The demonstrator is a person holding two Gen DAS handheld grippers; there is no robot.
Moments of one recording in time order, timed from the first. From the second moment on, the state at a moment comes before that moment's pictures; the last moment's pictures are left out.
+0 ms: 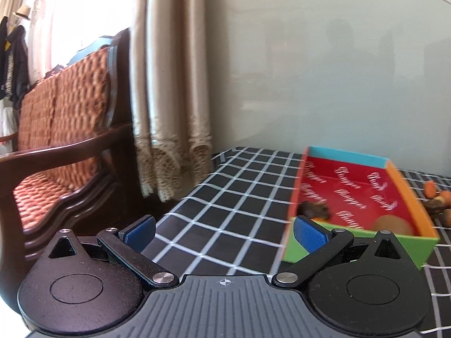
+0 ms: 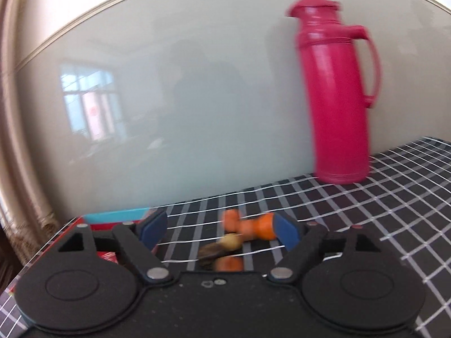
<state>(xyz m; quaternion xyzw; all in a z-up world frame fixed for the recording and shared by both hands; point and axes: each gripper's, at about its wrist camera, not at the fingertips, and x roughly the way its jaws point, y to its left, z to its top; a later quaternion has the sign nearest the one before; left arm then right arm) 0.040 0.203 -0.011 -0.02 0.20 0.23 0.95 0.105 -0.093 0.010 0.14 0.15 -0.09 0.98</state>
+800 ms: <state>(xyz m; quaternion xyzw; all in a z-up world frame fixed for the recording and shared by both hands) 0.091 0.030 -0.011 0.03 0.20 0.04 0.98 0.065 -0.196 0.009 0.13 0.14 -0.17 0.97</state>
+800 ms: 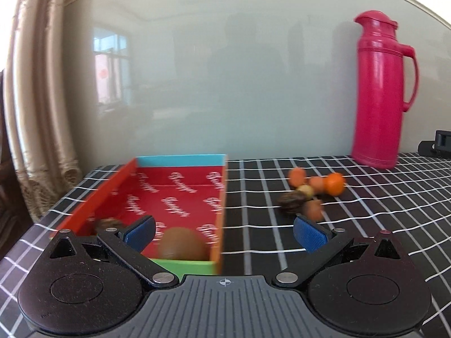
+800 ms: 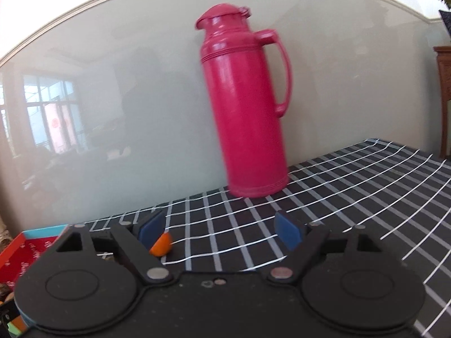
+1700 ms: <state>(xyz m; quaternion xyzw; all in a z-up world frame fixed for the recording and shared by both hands) 0.175 -0.051 -0.039 0.01 0.27 -0.02 0.96 0.050 -0.307 -0.012 0.10 0.17 -0.29 0.94</state>
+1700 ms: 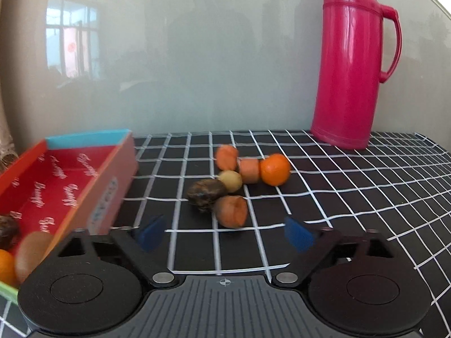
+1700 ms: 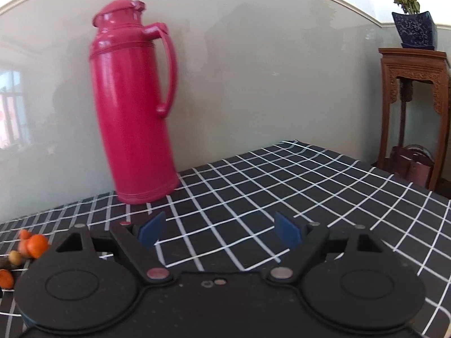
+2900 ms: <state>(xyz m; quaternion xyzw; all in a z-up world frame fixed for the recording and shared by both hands) 0.189 -0.050 -0.032 0.01 0.27 -0.01 0.96 0.067 -0.310 -0.020 0.09 0.20 -0.29 0.93</state>
